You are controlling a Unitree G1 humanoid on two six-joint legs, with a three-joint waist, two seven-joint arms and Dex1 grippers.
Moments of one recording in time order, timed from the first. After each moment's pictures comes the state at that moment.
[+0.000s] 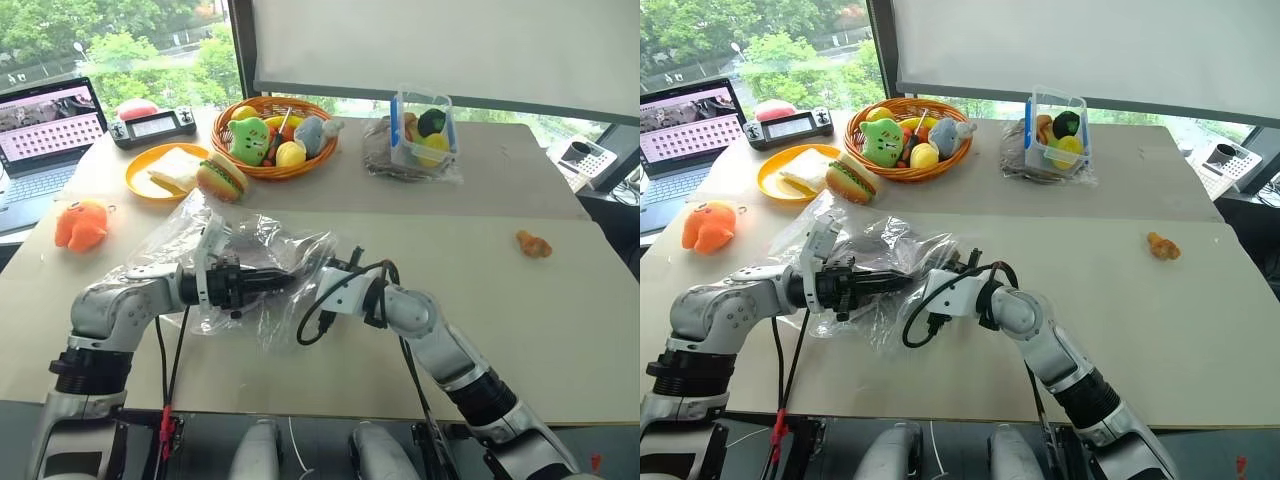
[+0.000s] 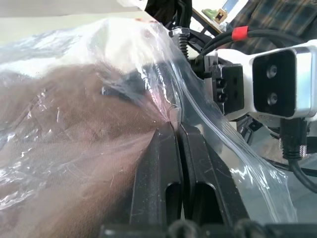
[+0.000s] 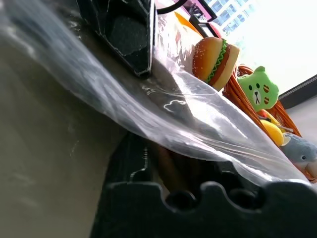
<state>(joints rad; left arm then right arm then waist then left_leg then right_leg) -0.48 0.67 0.04 -0.07 -0.77 0.89 -1.08 -0.46 -0.33 0.46 -0.15 -0.32 0.03 0.52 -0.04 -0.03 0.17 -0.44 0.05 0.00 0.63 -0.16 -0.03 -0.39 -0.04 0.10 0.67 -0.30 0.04</state>
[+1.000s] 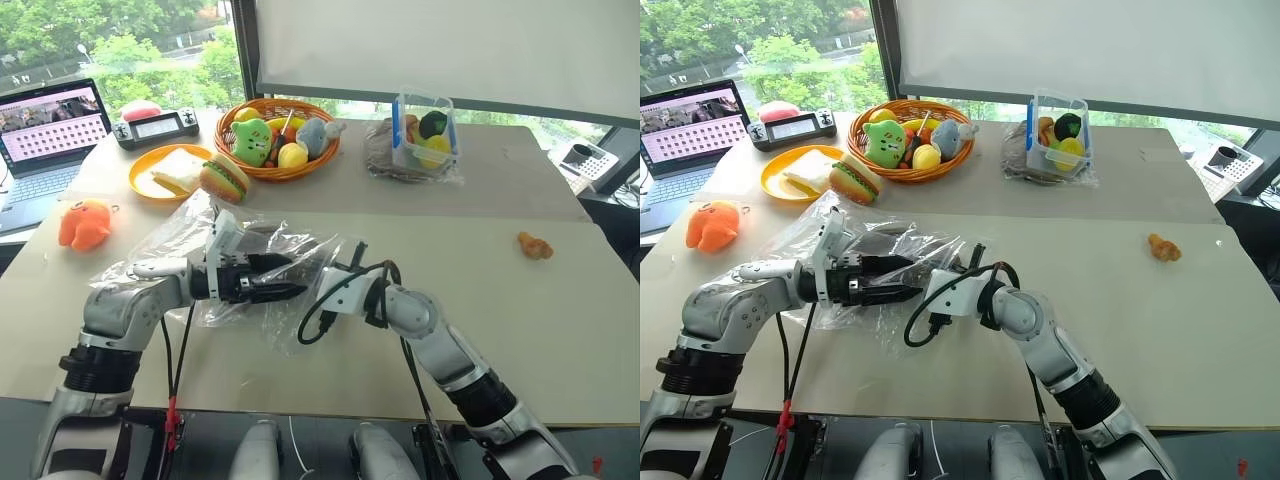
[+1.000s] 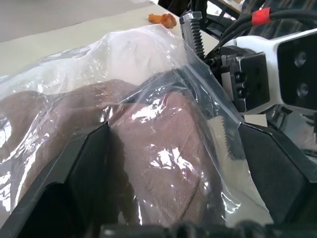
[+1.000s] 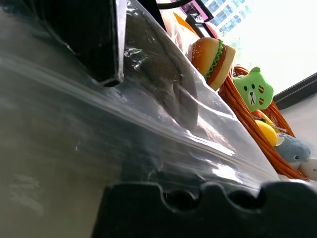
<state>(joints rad) -0.49 0.66 -0.02 -0.09 -0.65 0.81 -1.05 -0.45 -0.32 0.44 -0.14 -0.33 0.03 0.52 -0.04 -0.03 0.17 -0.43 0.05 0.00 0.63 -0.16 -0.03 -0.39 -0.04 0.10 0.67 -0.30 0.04</state>
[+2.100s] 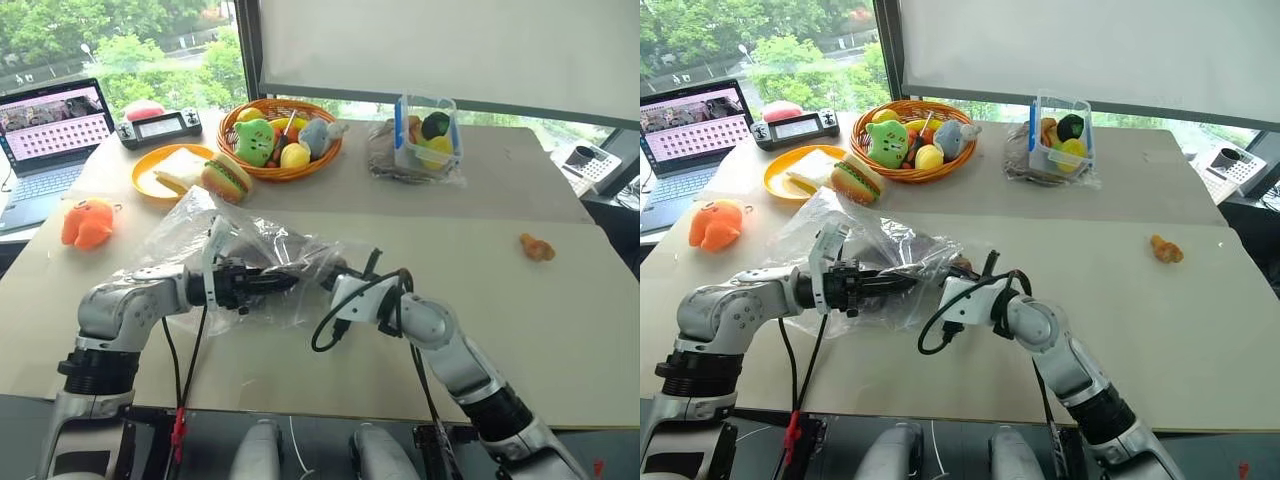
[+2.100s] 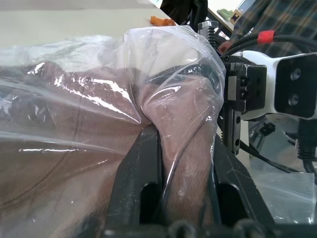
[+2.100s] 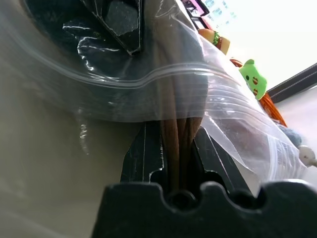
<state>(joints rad) -0.48 0.62 0.05 -0.08 -0.74 0.98 -1.02 -0.33 -0.38 0.41 -0.20 -0.35 0.02 0.53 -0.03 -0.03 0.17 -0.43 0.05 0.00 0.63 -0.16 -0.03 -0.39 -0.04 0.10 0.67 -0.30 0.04</state>
